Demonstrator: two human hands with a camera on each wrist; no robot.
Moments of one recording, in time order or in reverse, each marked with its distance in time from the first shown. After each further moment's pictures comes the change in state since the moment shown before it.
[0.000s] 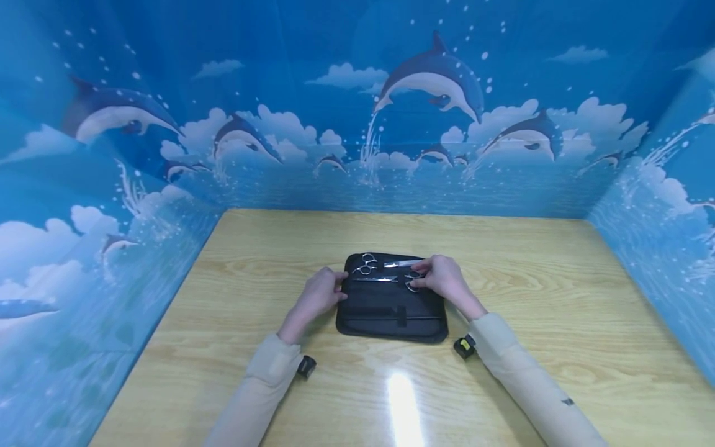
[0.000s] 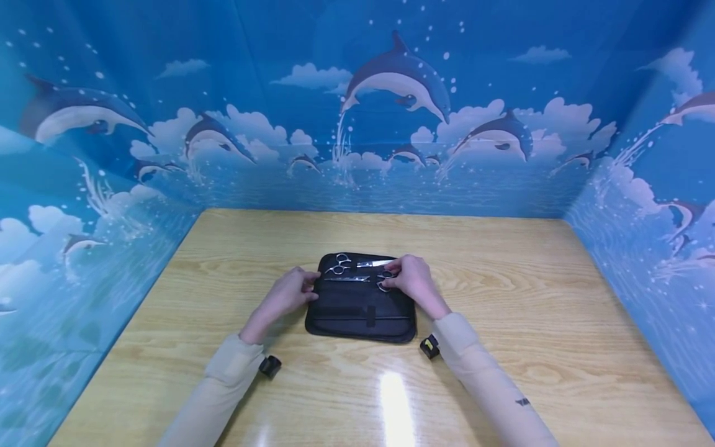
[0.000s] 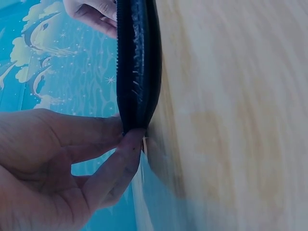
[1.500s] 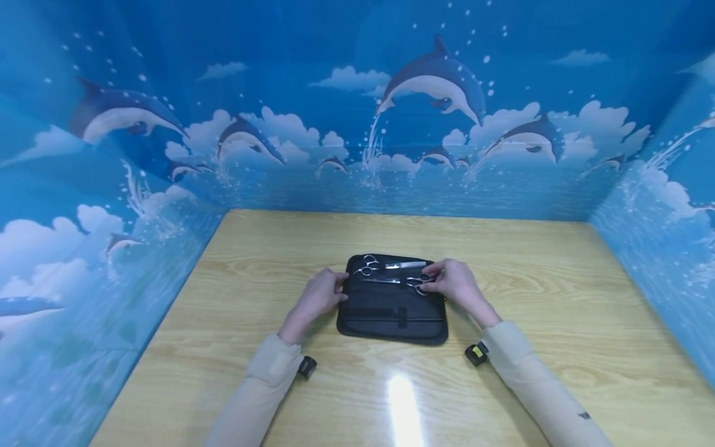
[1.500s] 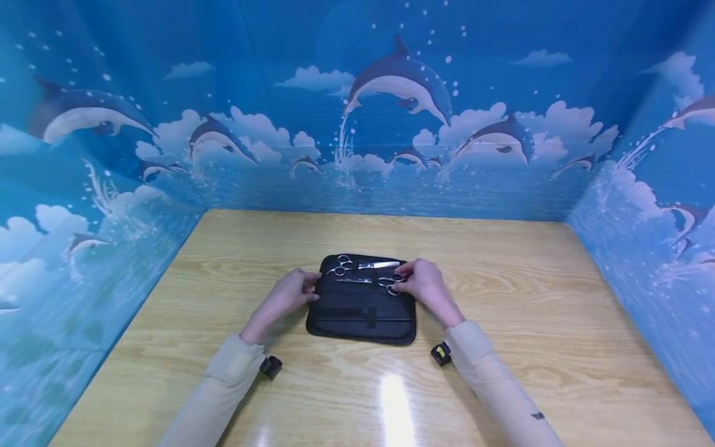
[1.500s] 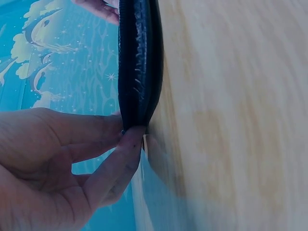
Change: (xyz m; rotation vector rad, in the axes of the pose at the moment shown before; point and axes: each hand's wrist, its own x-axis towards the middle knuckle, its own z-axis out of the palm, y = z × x) left_hand 0.000 -0.003 -0.001 -0.039 0.012 -0.011; right_hand -0.010 0.015 -0.009 0.043 0.002 0.005
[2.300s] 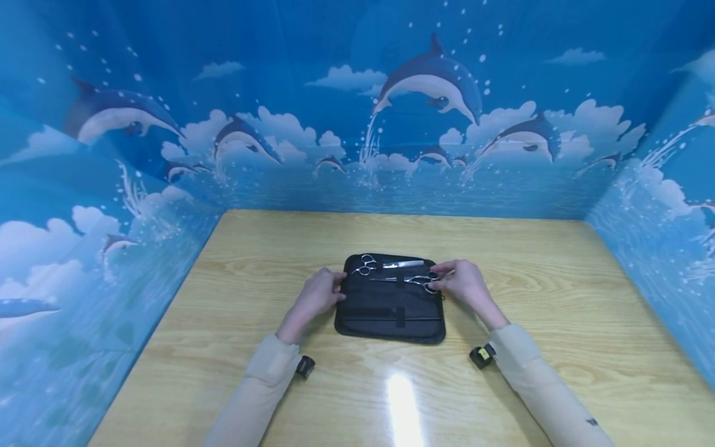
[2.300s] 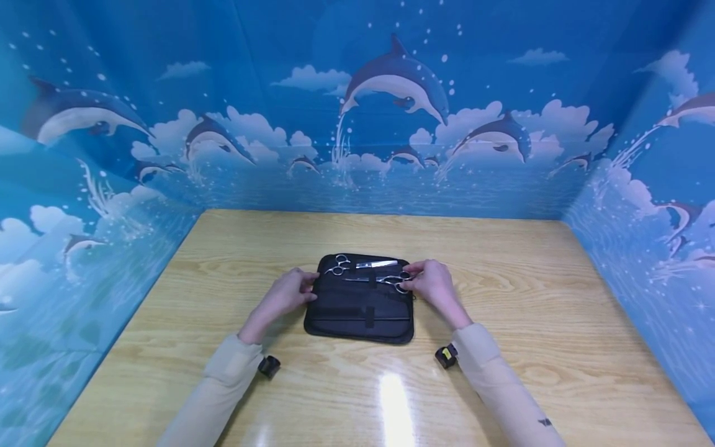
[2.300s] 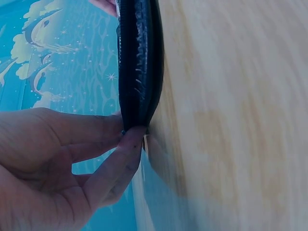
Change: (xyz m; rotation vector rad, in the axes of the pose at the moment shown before) left_hand 0.000 0.002 -0.001 0.000 -0.004 0.001; right_hand -0.011 0.011 -0.011 0.069 0.017 0.111
